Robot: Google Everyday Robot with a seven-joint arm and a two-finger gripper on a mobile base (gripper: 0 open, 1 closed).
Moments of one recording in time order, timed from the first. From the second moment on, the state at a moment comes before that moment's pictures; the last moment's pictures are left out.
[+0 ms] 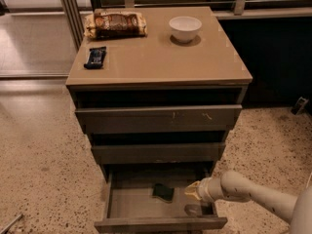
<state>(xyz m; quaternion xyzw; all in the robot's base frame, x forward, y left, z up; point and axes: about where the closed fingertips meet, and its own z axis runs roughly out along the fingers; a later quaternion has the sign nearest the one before) 0.536 -0.157 0.274 -0.46 0.82 0.21 0.28</state>
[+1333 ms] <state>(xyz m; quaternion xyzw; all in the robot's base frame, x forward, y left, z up) 0.547 -0.117 0.213 -0.48 0.78 0.25 0.31</state>
